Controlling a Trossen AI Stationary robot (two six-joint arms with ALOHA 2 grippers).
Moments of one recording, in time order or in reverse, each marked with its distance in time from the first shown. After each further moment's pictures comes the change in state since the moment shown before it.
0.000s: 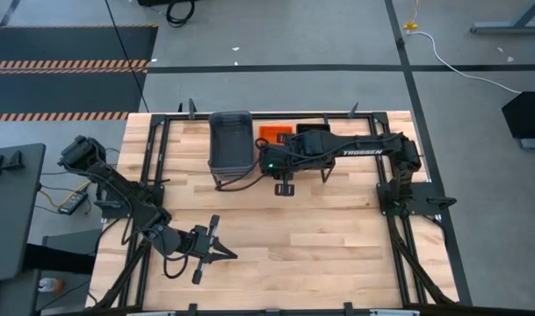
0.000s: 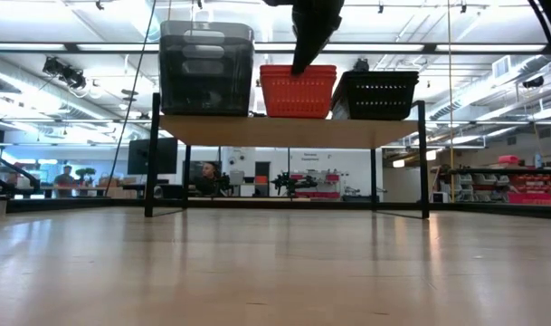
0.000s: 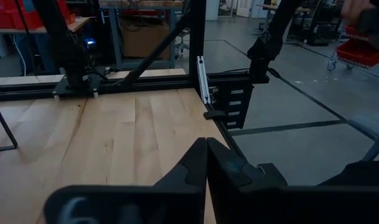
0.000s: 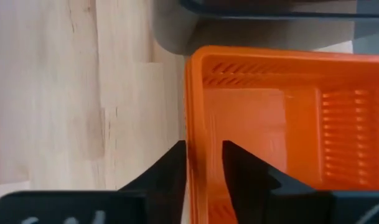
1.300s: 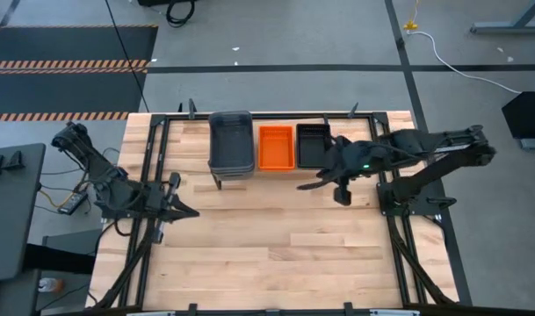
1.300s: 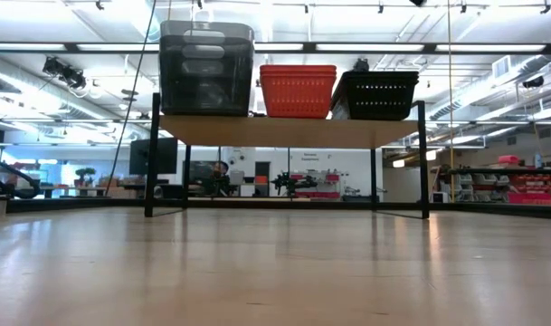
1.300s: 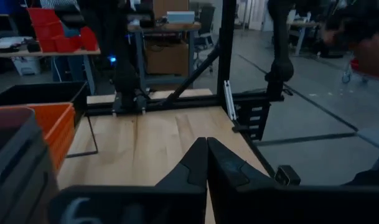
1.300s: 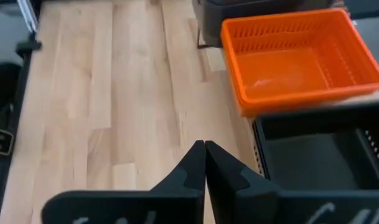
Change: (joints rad) left arm 0.001 -0.676 0.000 -0.633 -0.065 0.047; right arm 0.171 -0.696 -0.564 0.229 -0.066 0.265
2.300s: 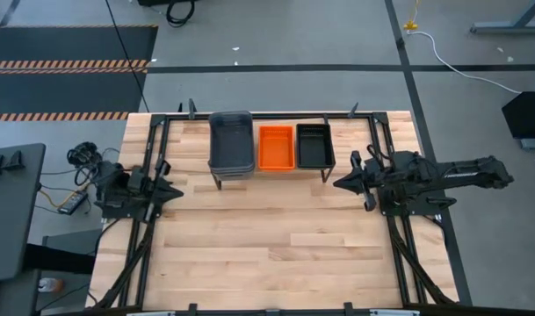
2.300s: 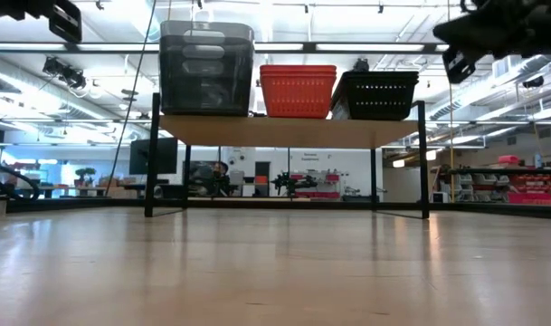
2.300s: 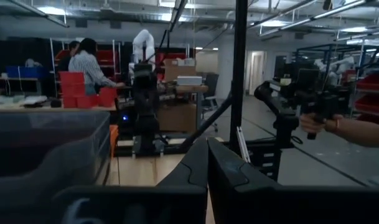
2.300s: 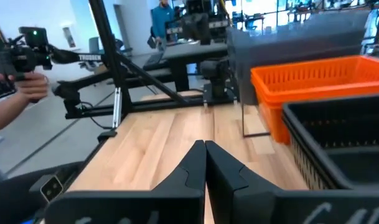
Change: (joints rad) left arm 0.113 -0.641 -0.391 0.083 0.084 0.159; right arm -0.169 -0.841 -1.107 1.016 -0.316 -0.119
